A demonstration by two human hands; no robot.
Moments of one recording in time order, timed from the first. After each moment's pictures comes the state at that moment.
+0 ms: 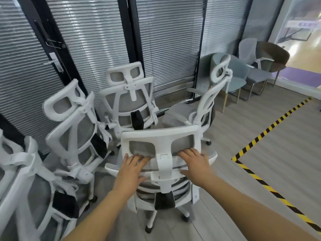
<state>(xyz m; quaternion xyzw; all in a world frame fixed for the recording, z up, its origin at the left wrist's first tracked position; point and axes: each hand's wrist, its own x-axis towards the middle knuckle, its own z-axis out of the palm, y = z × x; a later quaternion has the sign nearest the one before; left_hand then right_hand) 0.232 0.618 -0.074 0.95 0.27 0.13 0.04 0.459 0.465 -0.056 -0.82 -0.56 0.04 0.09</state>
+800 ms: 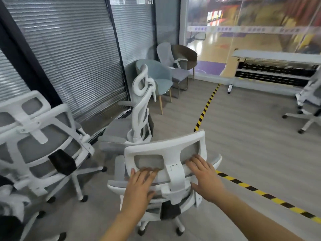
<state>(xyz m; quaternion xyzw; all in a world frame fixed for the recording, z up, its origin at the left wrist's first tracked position) 0.515 0.561 -0.081 0.98 0.04 0.13 0.13 0.664 0.327 -0.080 -0.92 -0.38 -0.01 0.12</state>
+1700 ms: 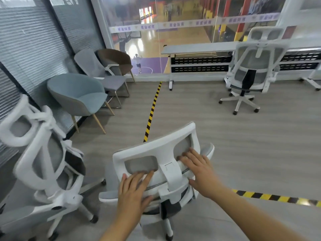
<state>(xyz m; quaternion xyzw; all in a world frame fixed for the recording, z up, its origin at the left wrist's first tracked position) 0.882 0.345 -0.091 0.97 -0.12 0.12 0.15 0.964 0.070 -0.096 -0.95 -0.24 -0.08 0.17</state>
